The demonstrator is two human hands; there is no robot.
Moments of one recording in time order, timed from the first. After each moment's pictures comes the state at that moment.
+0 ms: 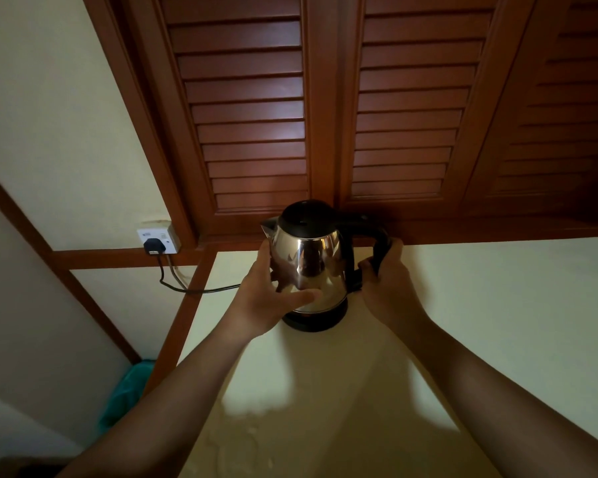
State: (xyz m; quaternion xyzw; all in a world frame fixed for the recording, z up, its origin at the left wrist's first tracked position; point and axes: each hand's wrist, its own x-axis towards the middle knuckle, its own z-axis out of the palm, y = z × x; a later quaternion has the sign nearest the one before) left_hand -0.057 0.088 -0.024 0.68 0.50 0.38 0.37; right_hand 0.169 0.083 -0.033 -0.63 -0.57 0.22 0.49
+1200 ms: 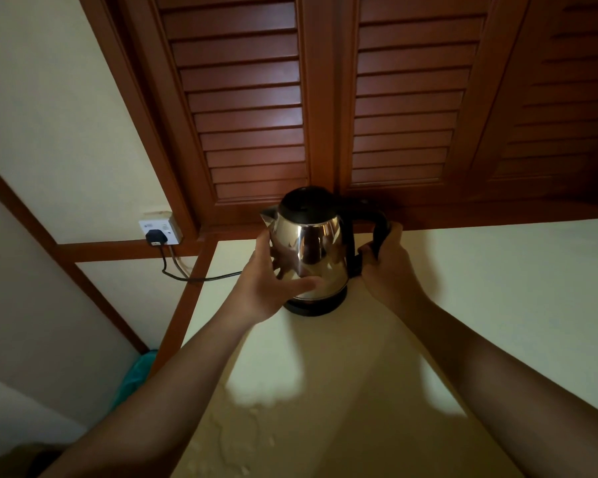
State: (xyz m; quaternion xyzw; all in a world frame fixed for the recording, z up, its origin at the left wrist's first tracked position) left_hand -0.053 0.079 -0.019 0.68 0.51 0.37 0.38; right_hand 0.174 0.085 -0.036 -0.62 -0.56 0.25 0.49
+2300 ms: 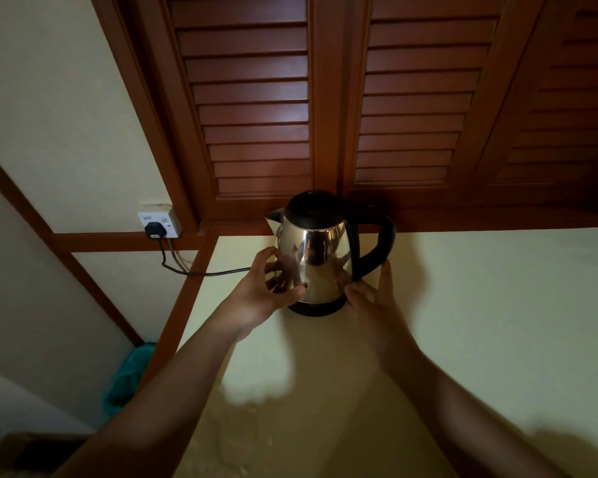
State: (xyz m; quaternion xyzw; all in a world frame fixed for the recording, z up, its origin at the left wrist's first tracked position) left_hand -0.073 0.086 -0.054 0.59 0.47 0.38 0.53; right_hand 0.136 0.030 -0.058 -0.54 -0.40 0.49 0.55
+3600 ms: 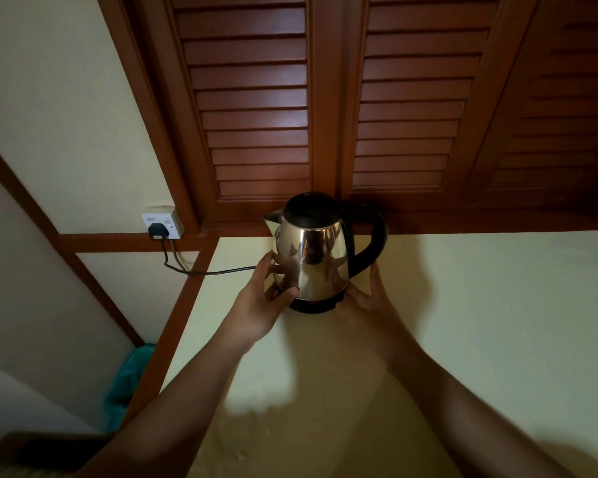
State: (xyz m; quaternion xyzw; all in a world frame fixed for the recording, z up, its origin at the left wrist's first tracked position) left_hand -0.066 0.069 -0.072 0.64 0.50 0.41 0.42; right_hand 0.147 0.016 -0.049 -0.54 -0.48 0.50 0.48
